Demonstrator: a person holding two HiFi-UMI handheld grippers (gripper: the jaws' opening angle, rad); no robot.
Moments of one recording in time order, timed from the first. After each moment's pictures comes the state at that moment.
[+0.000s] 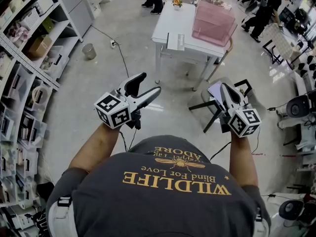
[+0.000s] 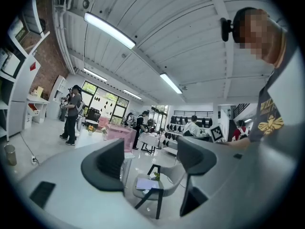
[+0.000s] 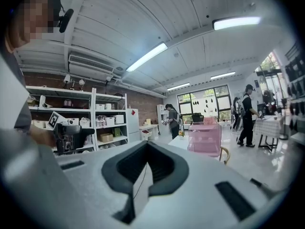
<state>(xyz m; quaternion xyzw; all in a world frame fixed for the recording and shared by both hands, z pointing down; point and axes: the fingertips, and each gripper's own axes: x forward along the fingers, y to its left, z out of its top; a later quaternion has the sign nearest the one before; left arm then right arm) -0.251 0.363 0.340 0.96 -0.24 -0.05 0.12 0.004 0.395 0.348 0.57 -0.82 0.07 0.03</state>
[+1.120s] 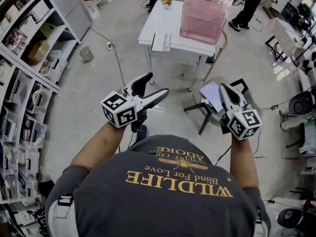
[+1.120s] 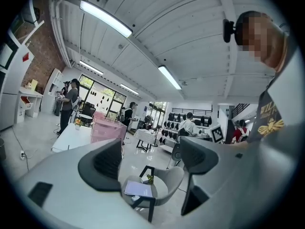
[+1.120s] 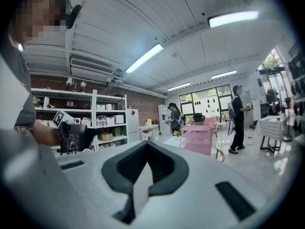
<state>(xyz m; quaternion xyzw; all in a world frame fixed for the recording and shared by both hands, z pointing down) -0.079 0.351 0.351 0.97 -0.22 -0.02 0.14 0.134 0.382 0.359 0.55 -0.83 0.06 0.03</state>
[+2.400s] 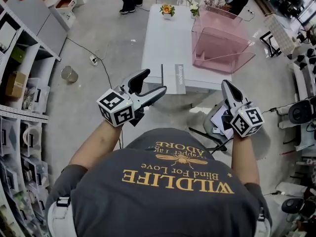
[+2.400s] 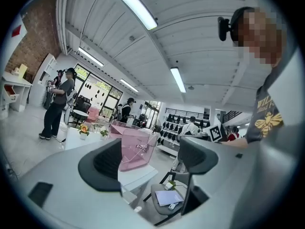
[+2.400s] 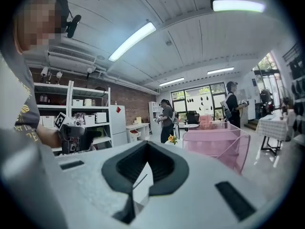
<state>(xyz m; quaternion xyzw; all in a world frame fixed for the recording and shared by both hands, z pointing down) -0.149 -0.087 0.372 0.98 -0.15 -0.02 0.16 0.074 -0.025 0.367 0.60 -0.80 0.08 0.04</state>
